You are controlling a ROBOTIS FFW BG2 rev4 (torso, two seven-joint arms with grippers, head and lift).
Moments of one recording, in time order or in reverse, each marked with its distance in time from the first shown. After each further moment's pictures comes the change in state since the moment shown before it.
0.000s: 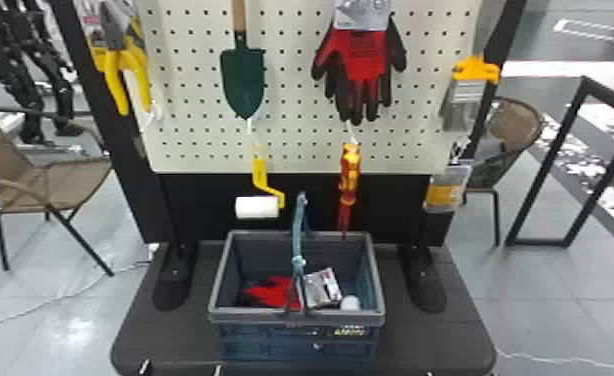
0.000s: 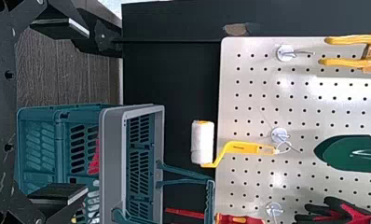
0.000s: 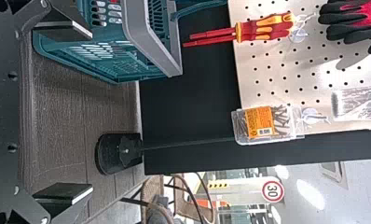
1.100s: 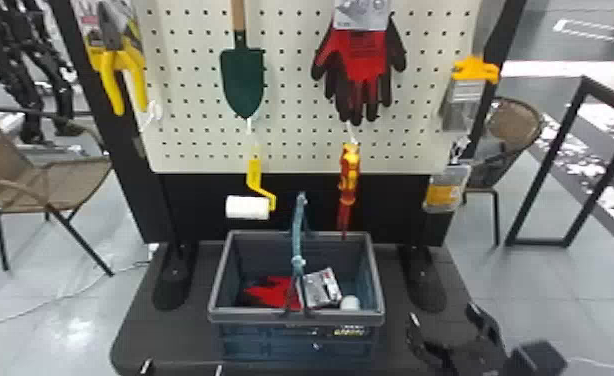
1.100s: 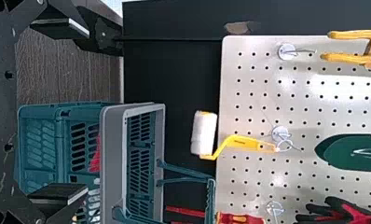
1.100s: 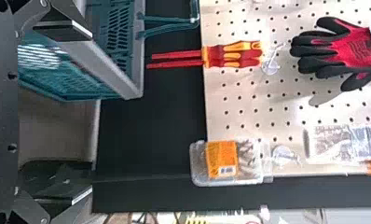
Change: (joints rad) left arm -0.002 0.003 -0.003 0.000 0.005 0.005 0.000; right arm -0.182 -0.041 -0.005 -0.019 0.003 0.121 0.156
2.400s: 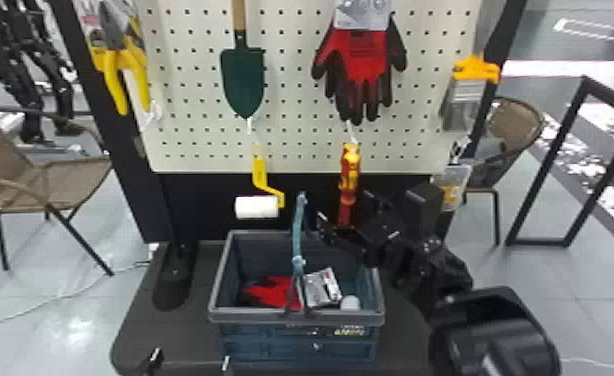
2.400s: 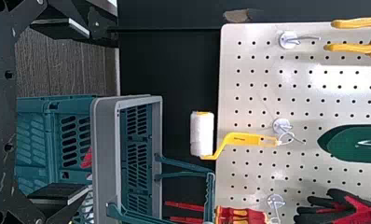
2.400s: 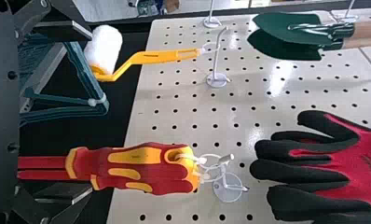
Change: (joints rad) left arm -0.042 0.024 -0.026 0.015 0.004 0.024 -0.001; right arm -0.481 0.122 0.096 0.146 0.071 0.318 0.273
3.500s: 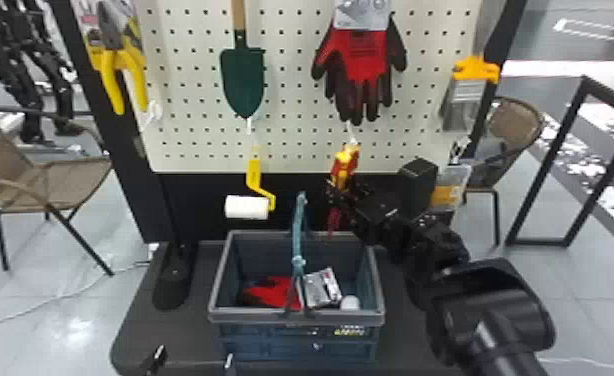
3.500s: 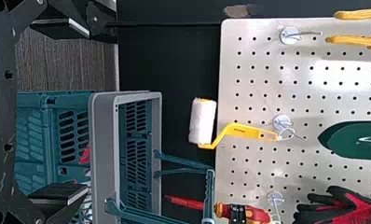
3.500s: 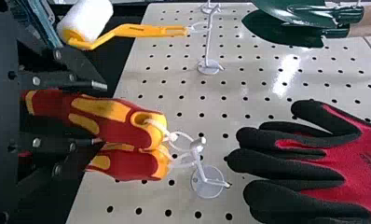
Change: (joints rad) left arm -0.012 0.006 -0.011 0.010 0.006 -0.002 0.000; right arm -0.084 0.004 -0.003 0.056 0.044 0.013 -0.015
